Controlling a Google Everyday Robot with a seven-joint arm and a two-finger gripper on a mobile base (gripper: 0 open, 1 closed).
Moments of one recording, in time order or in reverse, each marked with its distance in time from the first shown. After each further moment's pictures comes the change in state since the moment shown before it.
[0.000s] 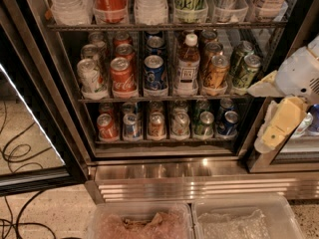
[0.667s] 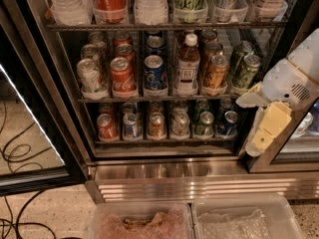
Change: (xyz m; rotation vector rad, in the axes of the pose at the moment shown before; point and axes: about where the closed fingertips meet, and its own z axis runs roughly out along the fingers) arm 0.003 -0.003 0.032 -0.125 -0.009 0.030
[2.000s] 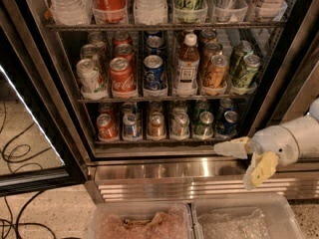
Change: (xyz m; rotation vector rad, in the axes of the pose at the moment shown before) arm 0.033 0.026 0.095 -0.434 -0.596 0.109
